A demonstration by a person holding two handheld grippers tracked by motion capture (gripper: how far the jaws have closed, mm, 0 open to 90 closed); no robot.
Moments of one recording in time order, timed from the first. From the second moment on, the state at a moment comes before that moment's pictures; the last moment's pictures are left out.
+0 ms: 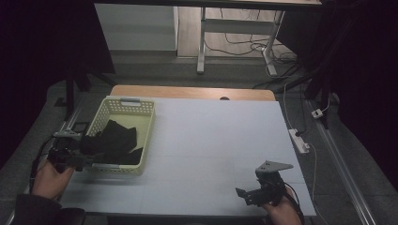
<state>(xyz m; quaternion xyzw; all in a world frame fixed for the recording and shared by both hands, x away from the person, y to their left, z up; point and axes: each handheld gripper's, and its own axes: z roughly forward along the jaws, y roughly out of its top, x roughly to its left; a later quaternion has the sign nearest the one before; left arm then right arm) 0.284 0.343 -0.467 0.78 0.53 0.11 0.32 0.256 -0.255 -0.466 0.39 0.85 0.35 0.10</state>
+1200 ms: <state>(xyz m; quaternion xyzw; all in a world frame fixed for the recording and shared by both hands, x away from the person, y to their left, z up) 0.350 0.306 -0.492 0.82 0.55 0.02 0.15 0.257 -0.254 -0.466 0.39 0.85 0.35 0.10</state>
